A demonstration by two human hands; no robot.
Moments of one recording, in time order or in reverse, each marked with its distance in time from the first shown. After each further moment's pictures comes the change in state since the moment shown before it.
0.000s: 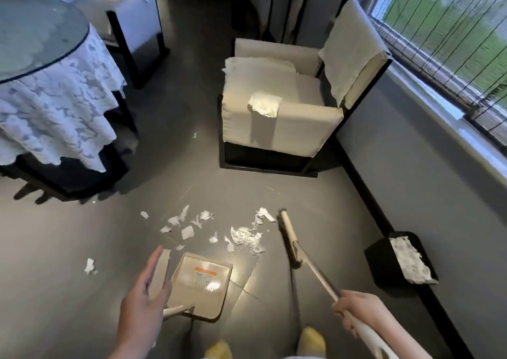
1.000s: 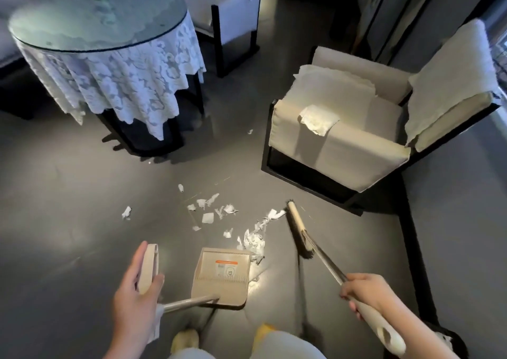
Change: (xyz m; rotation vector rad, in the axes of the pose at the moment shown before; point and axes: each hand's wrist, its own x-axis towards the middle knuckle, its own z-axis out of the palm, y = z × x) left_hand -0.053 0.056 0.127 -0.274 0.528 -0.200; right_hand 0.115 -0.151 -0.088 -0.418 -0.221 -0.214
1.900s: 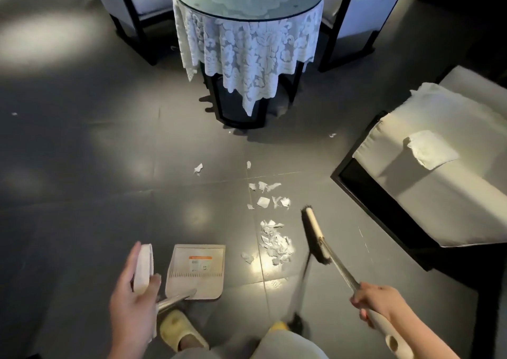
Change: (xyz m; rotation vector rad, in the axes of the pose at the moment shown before) left_hand -0.048 -0.038 -0.095 -0.372 0.563 -0.330; right_hand 0.017 -0.054 0.095 -0.243 -0.150 -0.004
